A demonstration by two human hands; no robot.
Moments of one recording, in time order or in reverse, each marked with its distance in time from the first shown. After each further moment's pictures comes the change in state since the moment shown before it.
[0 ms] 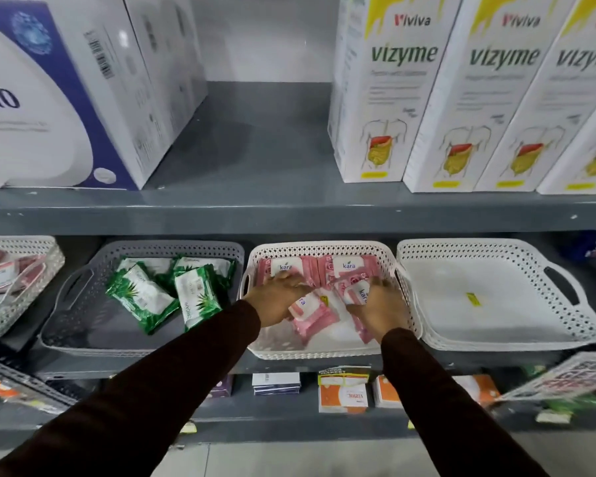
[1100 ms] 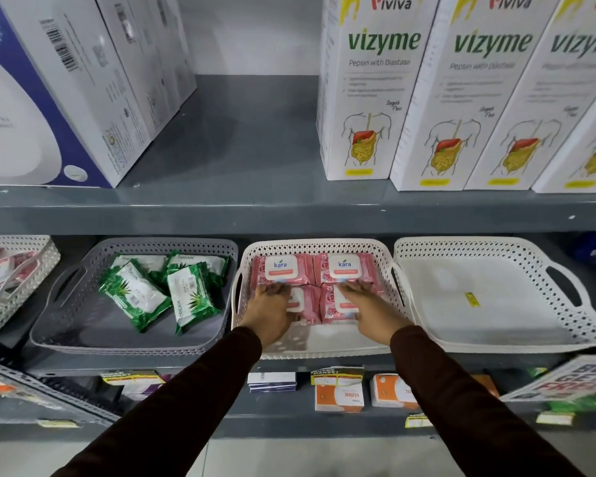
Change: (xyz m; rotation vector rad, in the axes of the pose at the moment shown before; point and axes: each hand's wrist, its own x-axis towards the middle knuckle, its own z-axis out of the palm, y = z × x) left_hand 0.002 0.022 0.045 -0.309 0.207 -0.396; right_hand 0.013 0.025 0.002 -0.020 -0.338 -0.447
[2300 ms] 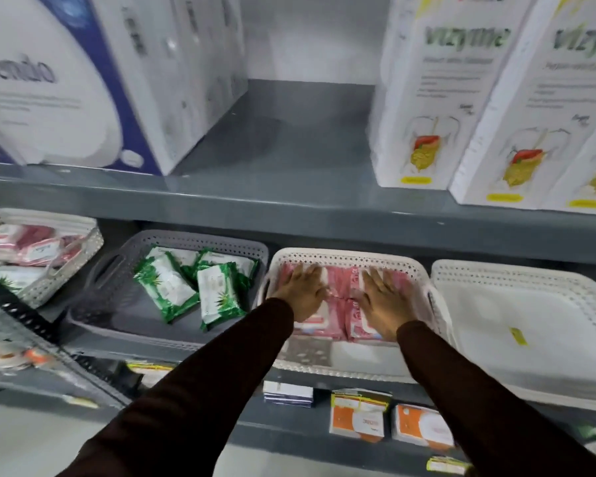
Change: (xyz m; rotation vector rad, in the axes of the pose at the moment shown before) left_hand 0.045 0.008 -0.024 -0.038 -0.080 -0.095; right_hand 0.068 0.009 0.009 -0.261 0.095 0.132
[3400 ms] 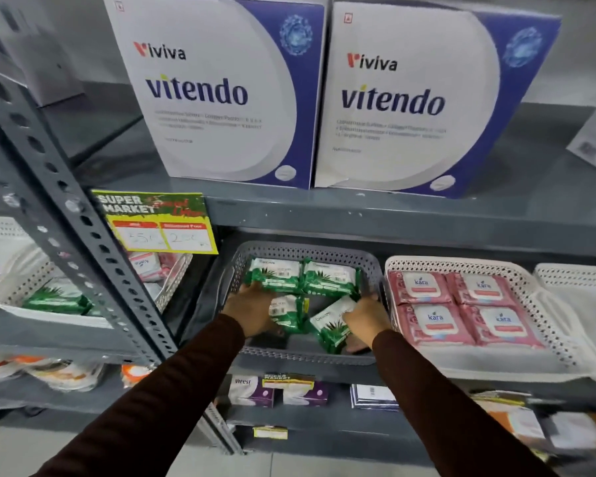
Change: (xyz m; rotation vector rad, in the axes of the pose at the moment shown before) left_hand -0.126 -0.313 -0.099 0.292 -0.107 -0.042; right_hand -0.006 -0.326 0.018 0.430 -0.034 0.374
